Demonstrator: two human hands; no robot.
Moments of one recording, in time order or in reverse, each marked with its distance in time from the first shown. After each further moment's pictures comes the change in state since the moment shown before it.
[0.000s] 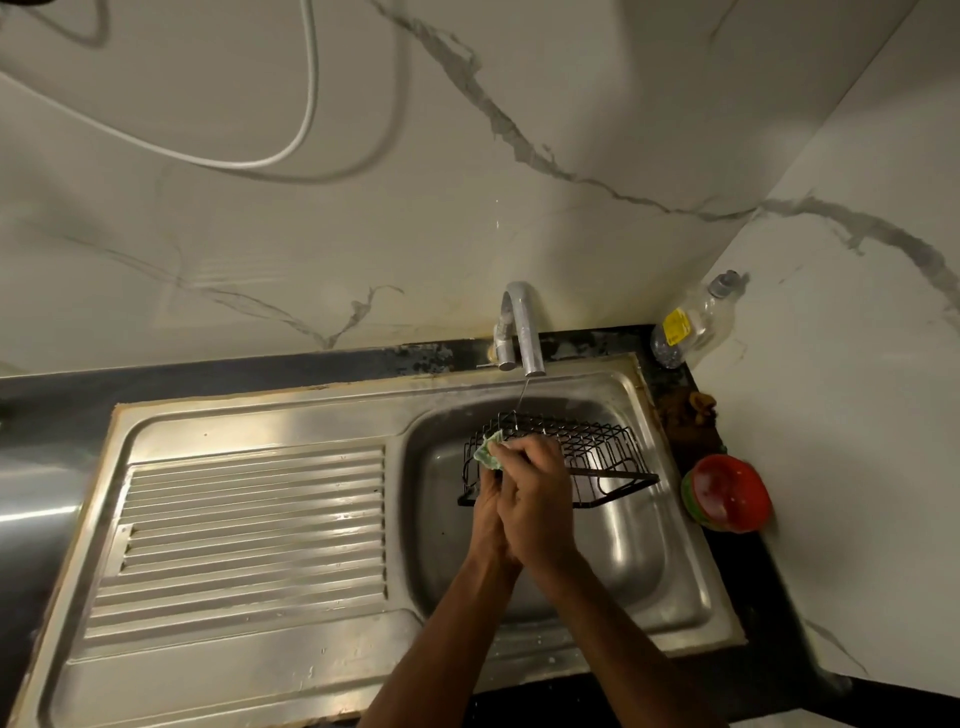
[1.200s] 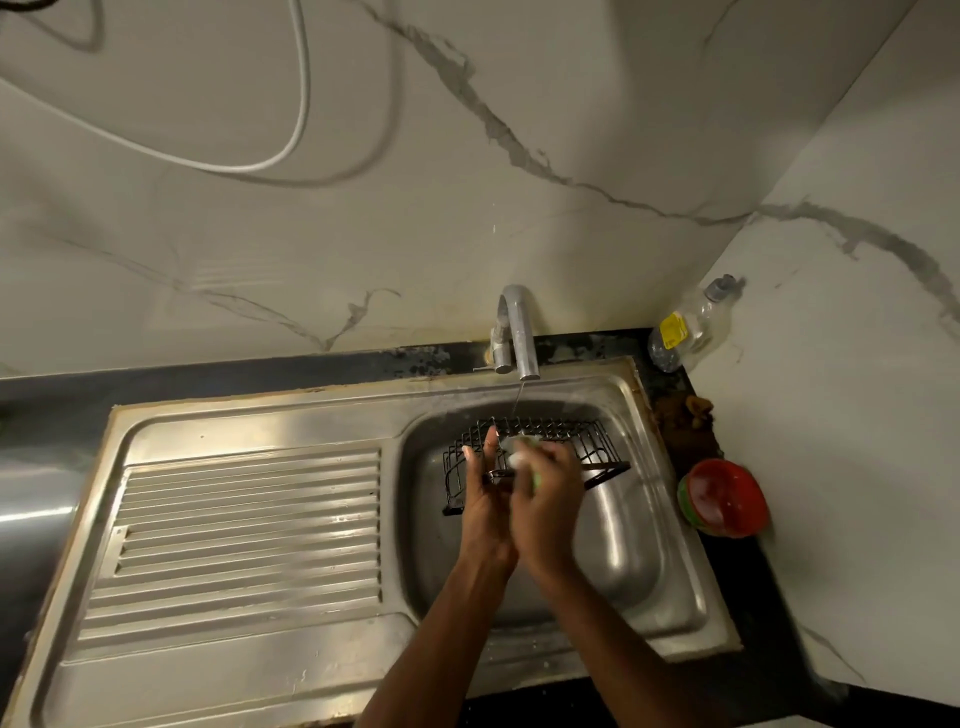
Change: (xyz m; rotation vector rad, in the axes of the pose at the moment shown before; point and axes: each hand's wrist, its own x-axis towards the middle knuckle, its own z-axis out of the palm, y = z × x) left_hand 0.004 0.002 -0.003 -0.026 0.035 0.165; right_hand 0.003 0.016 0.006 0.109 0.086 0.336
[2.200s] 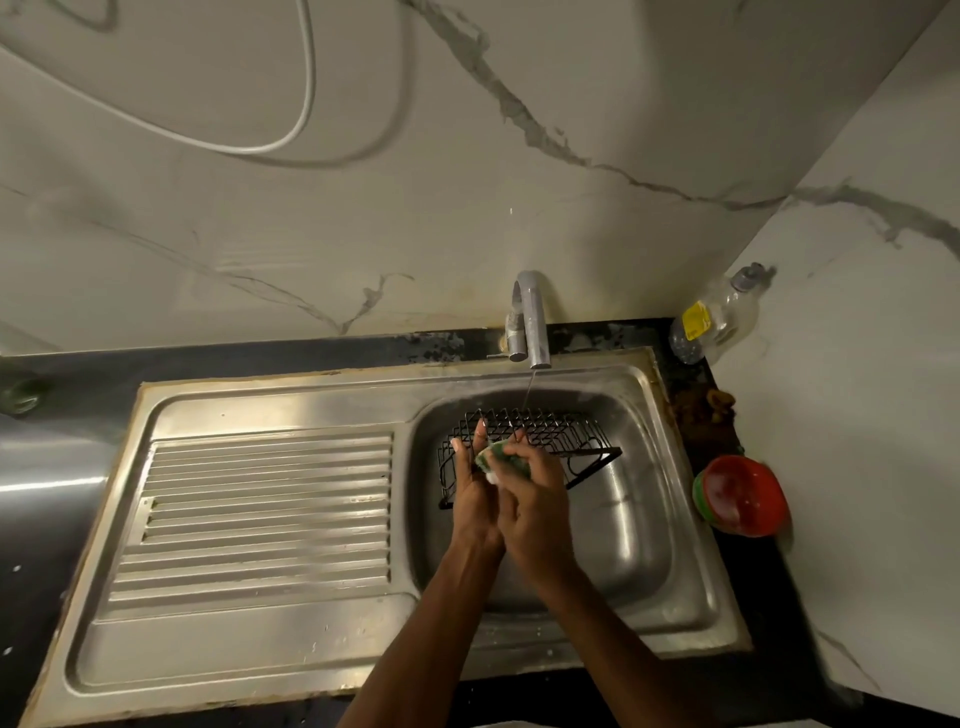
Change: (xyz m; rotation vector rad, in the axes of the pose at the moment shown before) left_hand 0.006 0.013 -0.006 -0.027 0.036 -0.006; right_hand -0.020 0.019 0.001 -0.013 -0.208 -0.345
